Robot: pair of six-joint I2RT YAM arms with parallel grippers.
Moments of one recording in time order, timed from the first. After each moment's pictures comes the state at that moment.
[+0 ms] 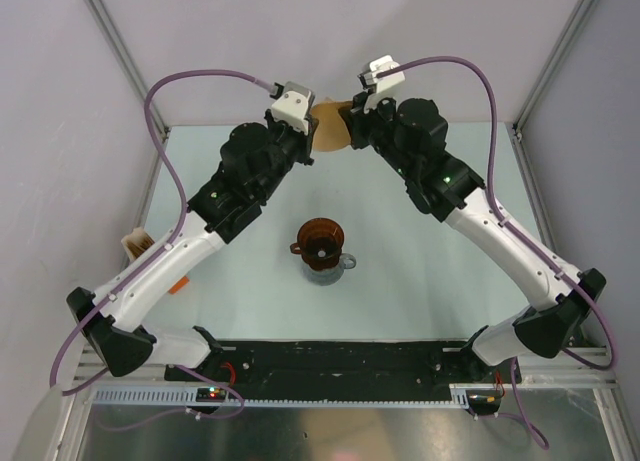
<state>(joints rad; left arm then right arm) -0.75 1.32 1.46 -0.09 -0.27 0.09 0.74 1.47 1.66 -0.14 0.15 0.00</state>
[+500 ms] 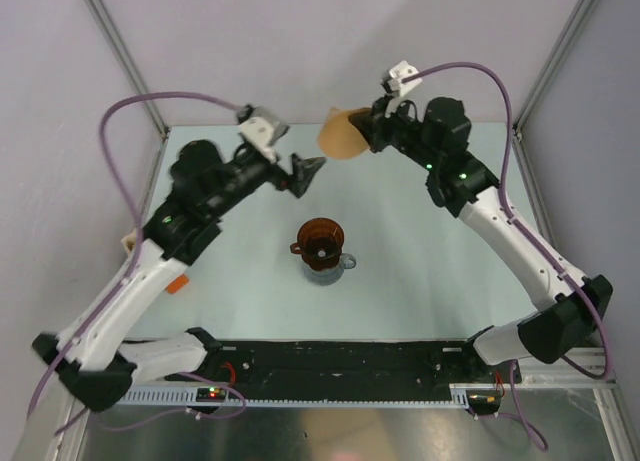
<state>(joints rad) -0.71 1.16 1.38 -0.17 0.05 0.12 0.60 1.45 1.56 -0.07 -0.14 0.00</state>
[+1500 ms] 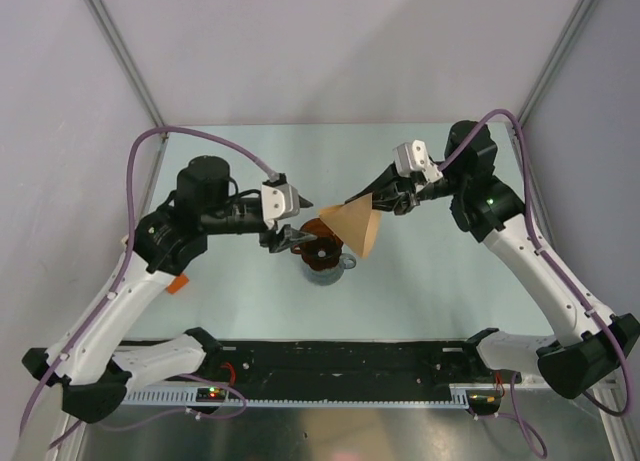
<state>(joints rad) -0.64 1.02 1.33 -0.67 0.68 0.50 0.50 1.23 1.34 -0.16 -1.26 -0.40</state>
